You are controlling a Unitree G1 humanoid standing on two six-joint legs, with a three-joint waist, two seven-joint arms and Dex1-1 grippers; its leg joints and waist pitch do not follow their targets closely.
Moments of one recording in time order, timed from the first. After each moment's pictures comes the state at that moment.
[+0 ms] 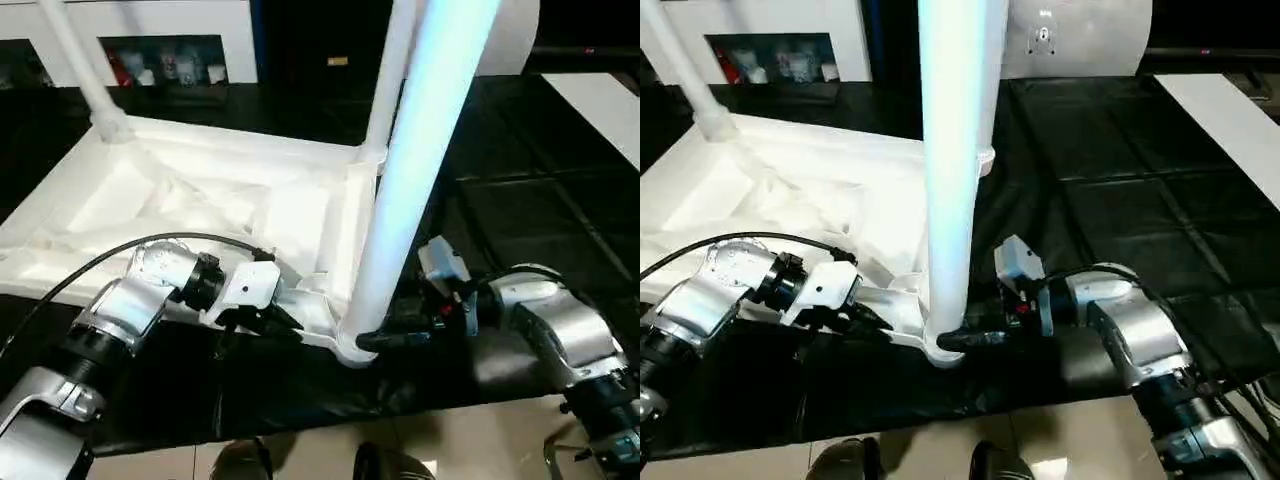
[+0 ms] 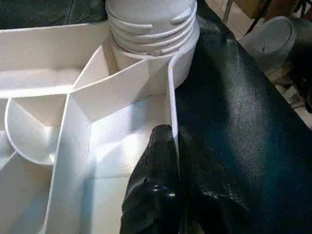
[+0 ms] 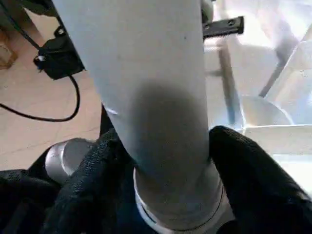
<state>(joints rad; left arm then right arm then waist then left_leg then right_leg) -0.59 0.58 -0.42 0.42 -0.09 -0.14 -1.48 -0.44 -0.52 0.28 0.19 0.39 0.27 1.40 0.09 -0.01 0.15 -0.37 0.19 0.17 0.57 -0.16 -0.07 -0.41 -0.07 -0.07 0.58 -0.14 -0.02</state>
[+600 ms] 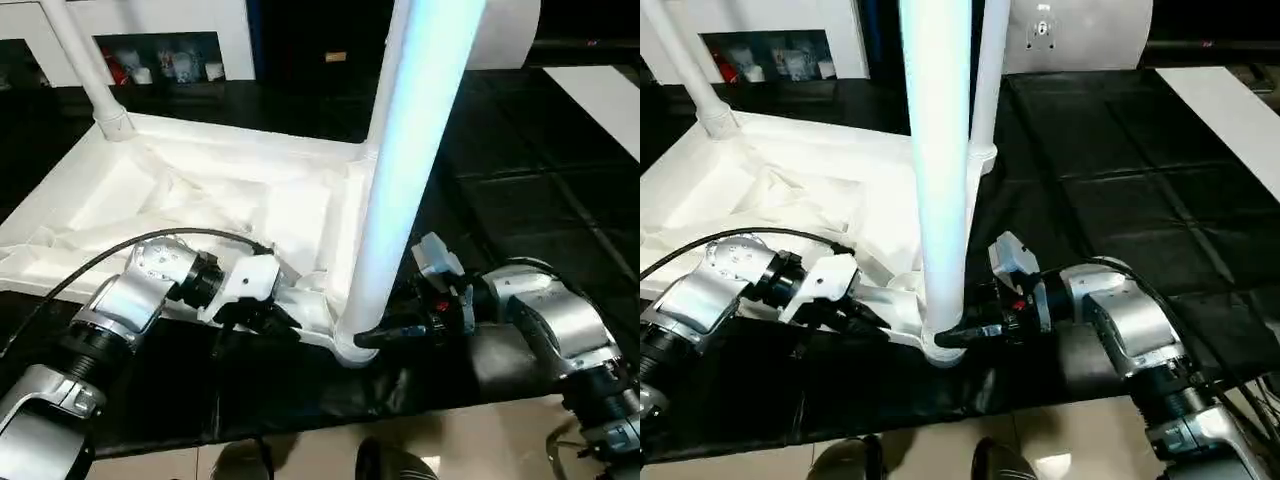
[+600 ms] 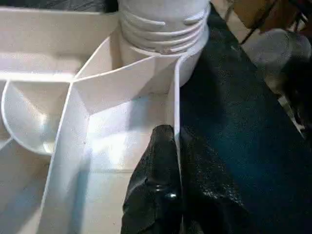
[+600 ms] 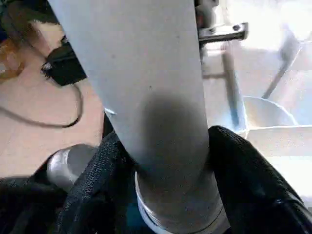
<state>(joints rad) -0.59 0.57 -0.39 0.38 -0.09 0.04 -1.46 -0.43 -0.48 0.25 0.18 0.38 0.32 1.36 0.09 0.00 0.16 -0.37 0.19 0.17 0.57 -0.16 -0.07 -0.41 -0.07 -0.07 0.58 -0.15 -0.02</state>
